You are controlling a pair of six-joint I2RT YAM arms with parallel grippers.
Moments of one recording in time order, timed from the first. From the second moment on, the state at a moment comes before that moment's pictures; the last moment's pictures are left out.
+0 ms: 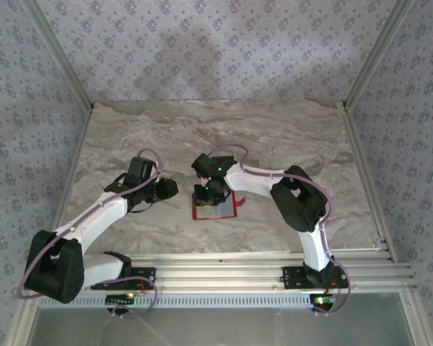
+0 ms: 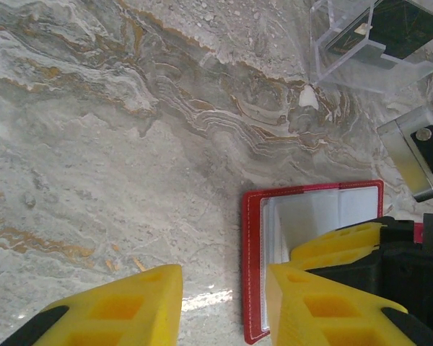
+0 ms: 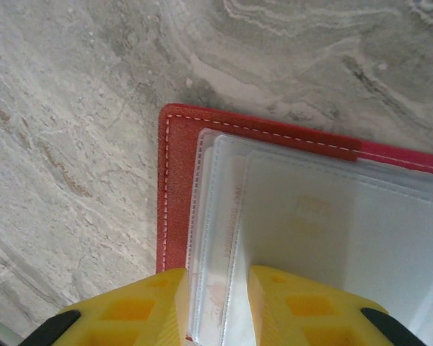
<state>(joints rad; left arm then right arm) -0.36 1.21 0.67 -0.38 0.28 -0.60 0.87 2.01 1.40 -0.62 -0.27 0.69</state>
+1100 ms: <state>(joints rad) -0.36 1.24 0.68 -0.37 0.30 -0.61 0.90 1.96 1.47 -0.99 0.11 0.67</state>
